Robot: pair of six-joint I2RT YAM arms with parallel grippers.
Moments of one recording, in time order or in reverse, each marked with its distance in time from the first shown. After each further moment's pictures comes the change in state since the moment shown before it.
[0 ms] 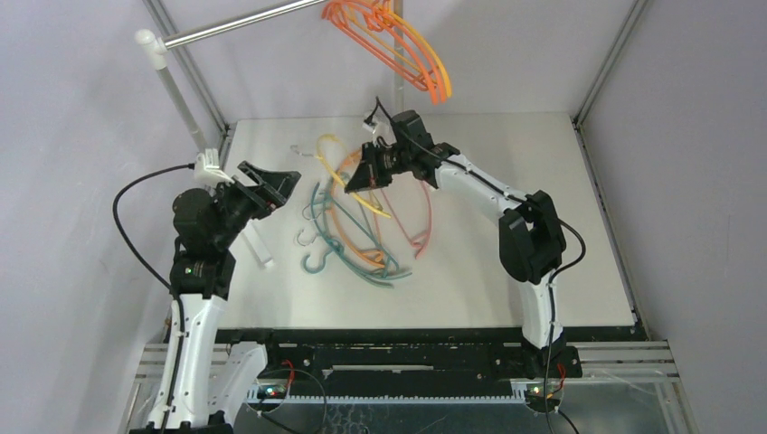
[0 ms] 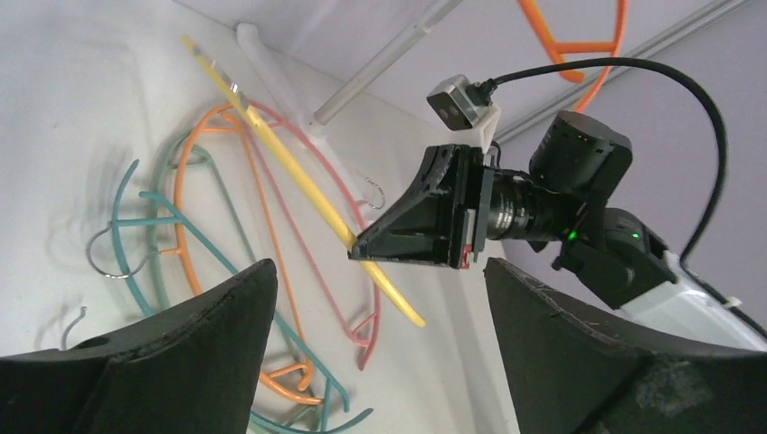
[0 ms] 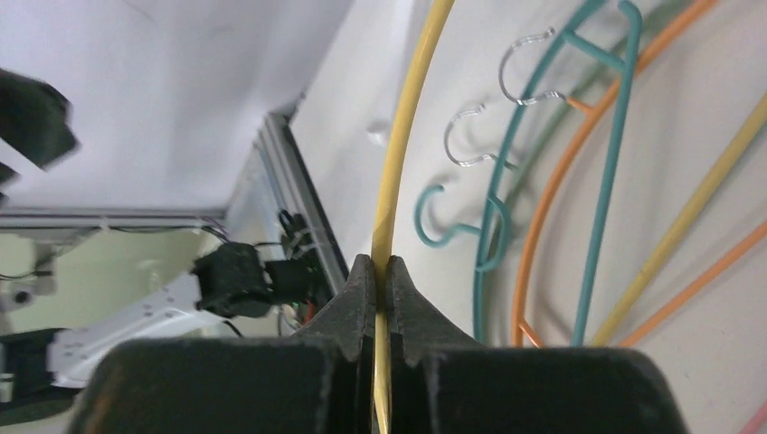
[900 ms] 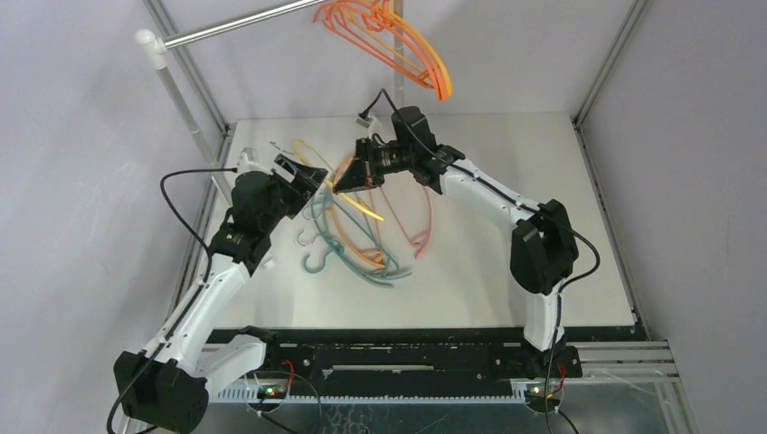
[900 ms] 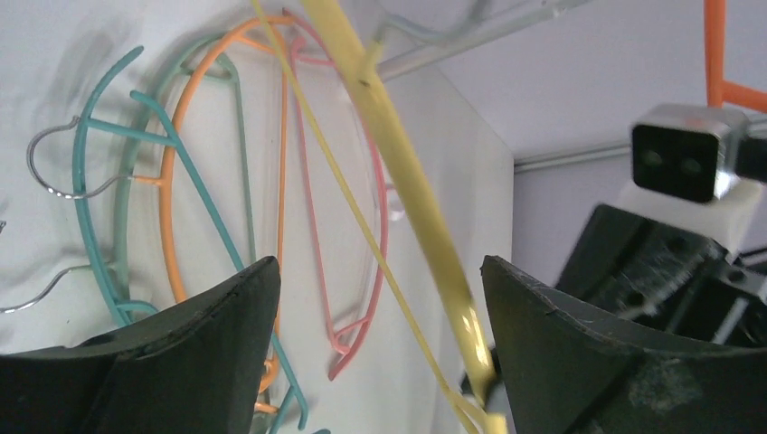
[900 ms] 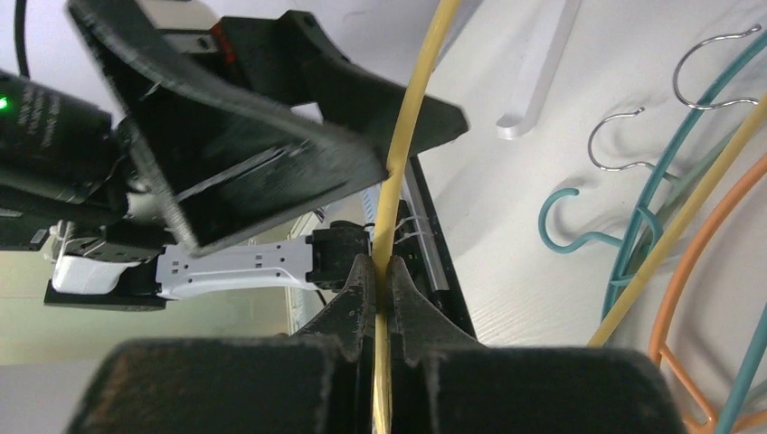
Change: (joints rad) left arm -0.274 0.229 -0.049 0.064 -0.372 -0.264; right arm 0.020 -0.077 -0.043 0.187 -0.159 0.230
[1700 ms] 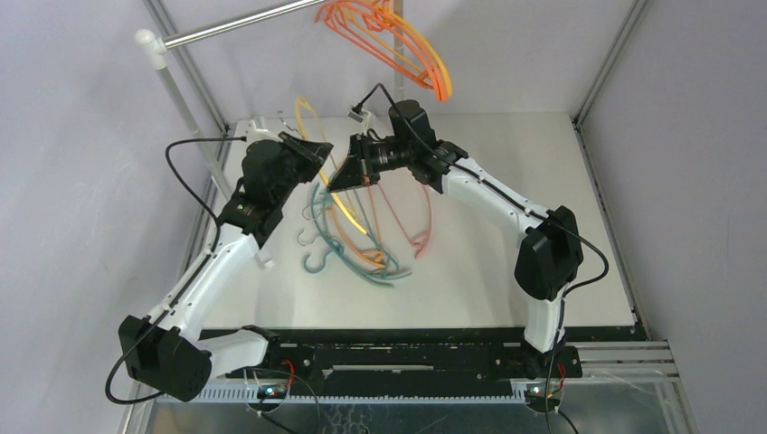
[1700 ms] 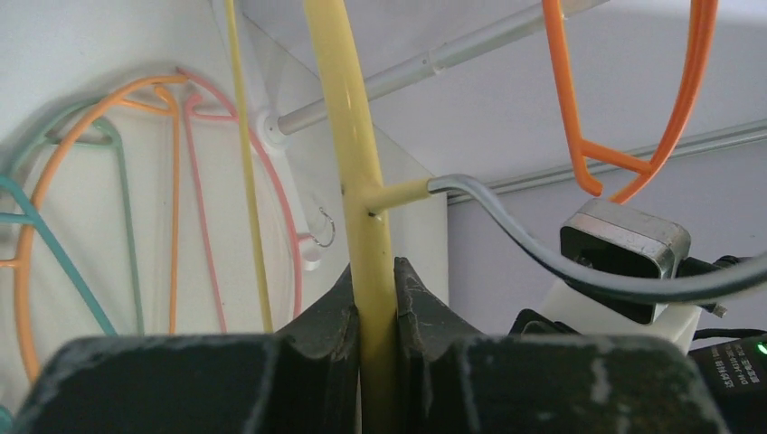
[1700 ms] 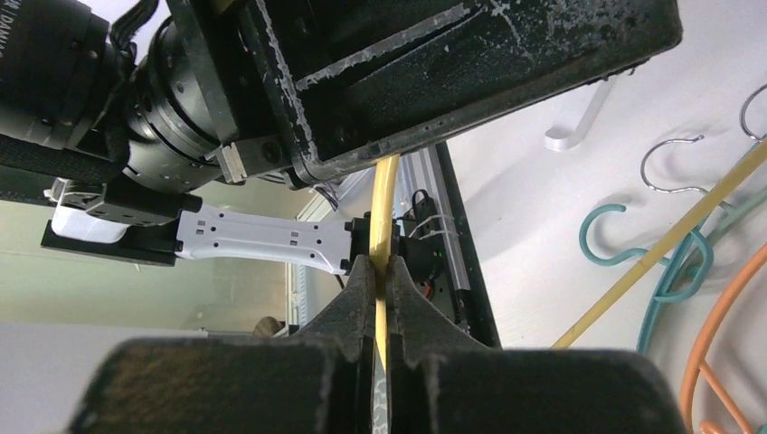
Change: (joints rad) left arm -0.090 0.191 0.228 0.098 -0.086 -0.064; right arm 0.028 -0.071 0.047 -0.053 -0.019 -0.033
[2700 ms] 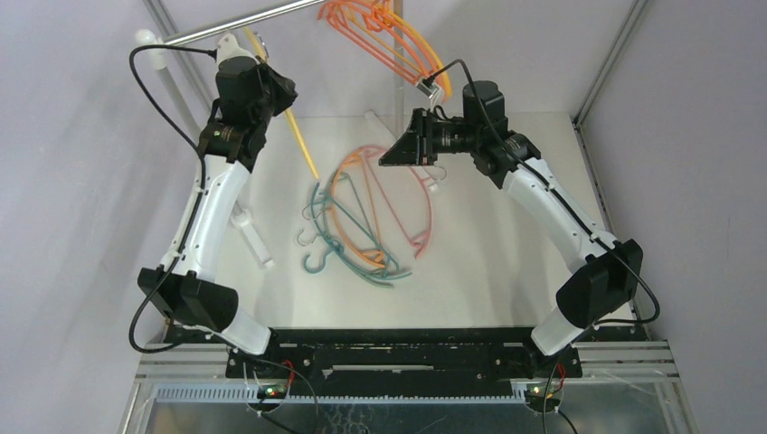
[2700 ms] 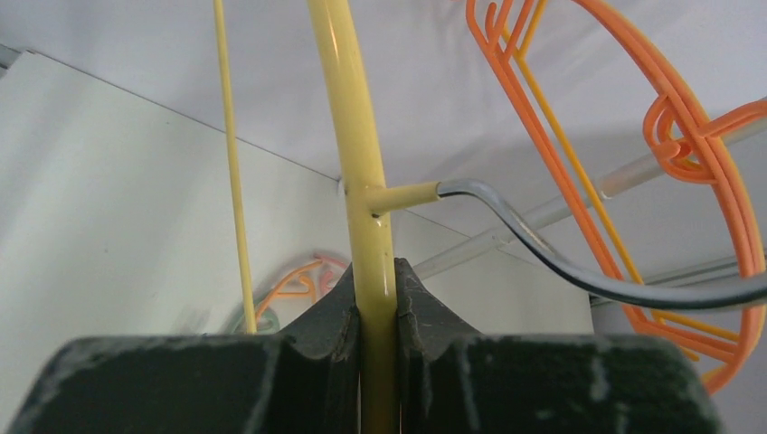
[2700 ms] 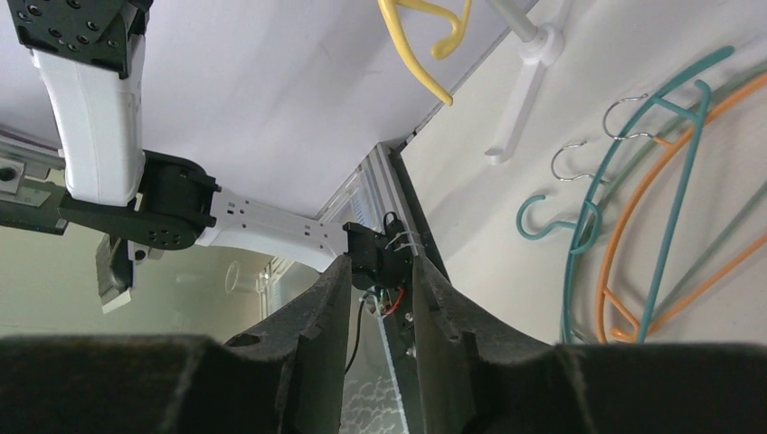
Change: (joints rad) left arm 0.138 0.362 0.740 -0.372 -0.132 0.435; right arm -0.210 -0.287 -0.134 -0.107 -0.007 -0.067
